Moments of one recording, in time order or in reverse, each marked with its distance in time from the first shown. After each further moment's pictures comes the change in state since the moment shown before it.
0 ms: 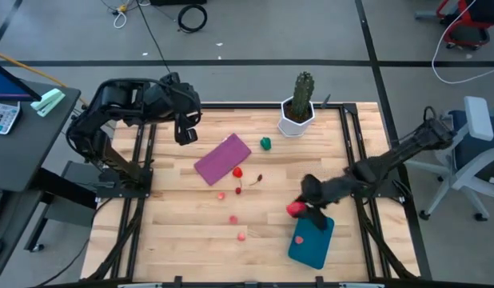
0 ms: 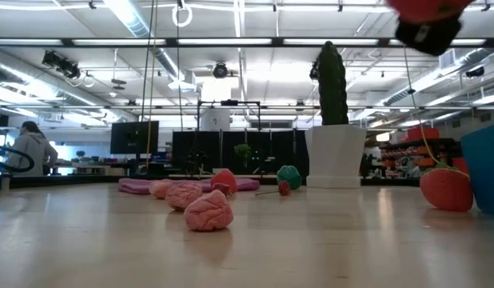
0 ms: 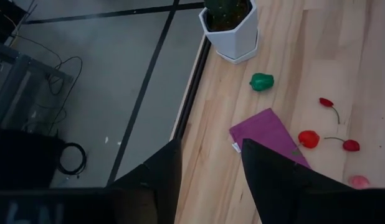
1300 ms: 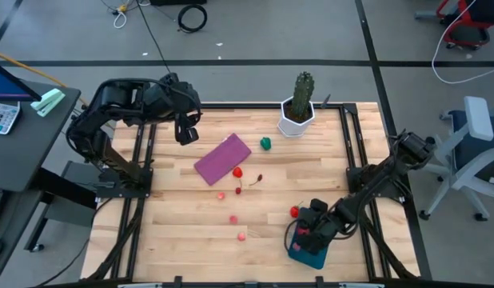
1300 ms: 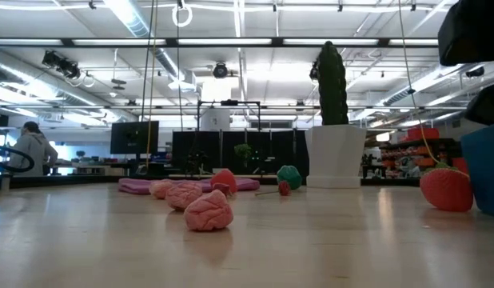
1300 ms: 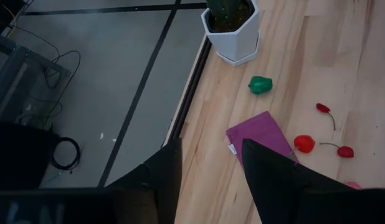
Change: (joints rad) left arm 0.000 0.000 0.000 0.000 0.000 -0.048; right arm 0.222 0.452 0.000 -0.107 0.131 0.313
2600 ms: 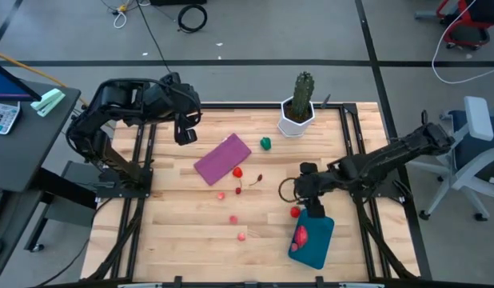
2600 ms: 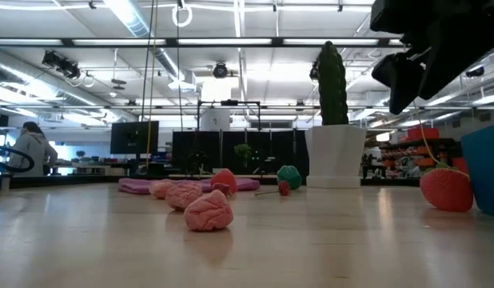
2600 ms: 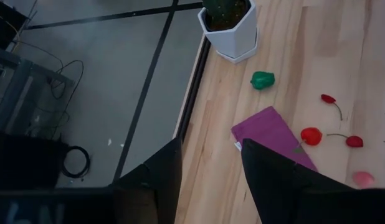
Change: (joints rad) left arm 0.000 0.000 0.000 0.000 0.000 0.078; right arm -0.446 -0.335 0.000 -0.185 -0.223 -0.826
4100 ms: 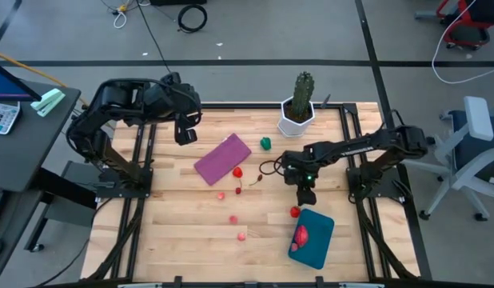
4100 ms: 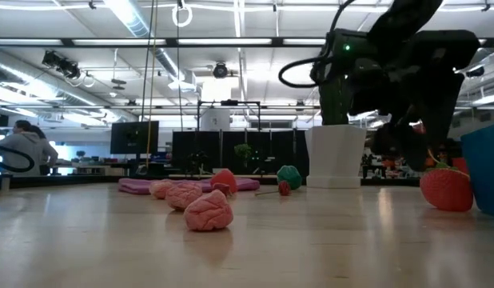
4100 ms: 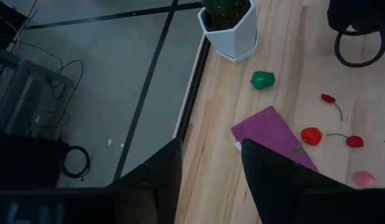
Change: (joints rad) left arm 0.000 0.002 0.000 0.000 0.000 0.001; right arm -0.358 0.315 0.000 -0.042 -0.630 -0.117
